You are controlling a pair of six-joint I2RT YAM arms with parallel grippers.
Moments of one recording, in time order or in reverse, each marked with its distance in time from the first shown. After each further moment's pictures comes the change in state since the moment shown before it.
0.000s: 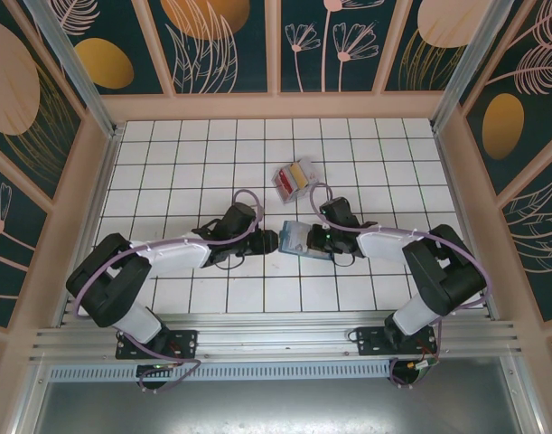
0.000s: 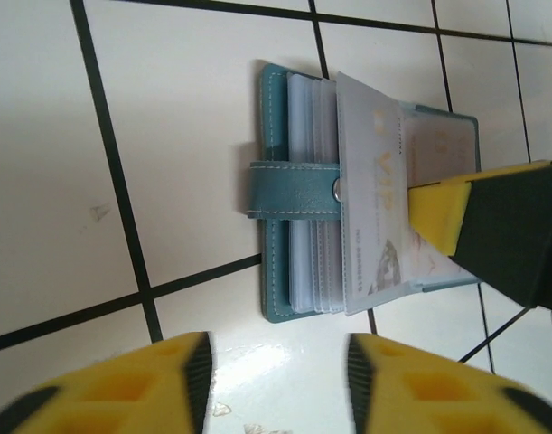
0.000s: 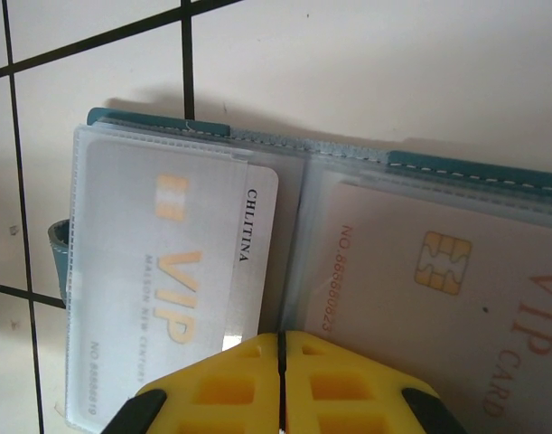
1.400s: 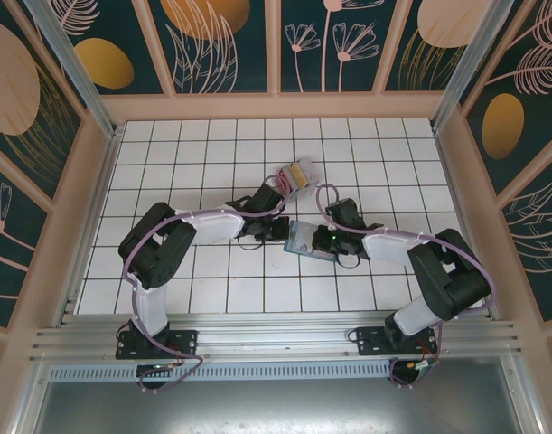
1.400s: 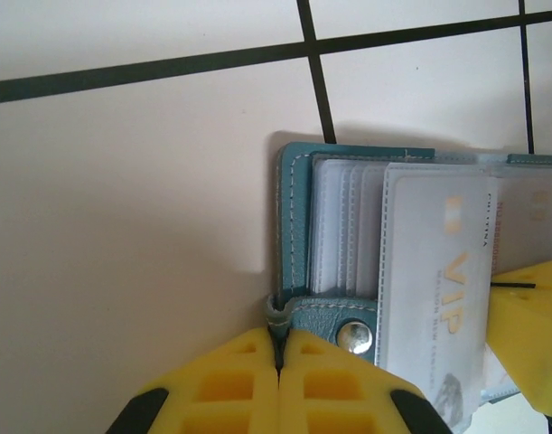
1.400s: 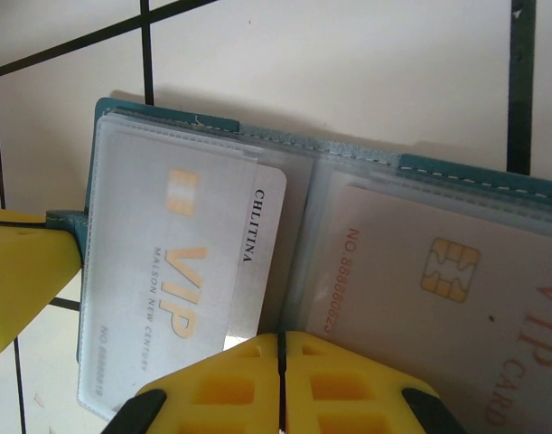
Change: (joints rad) left arm 0.006 0.363 0.404 -0.229 0.042 0.090; right arm -0.042 -0.037 -0.039 -0.003 -0.012 -0.023
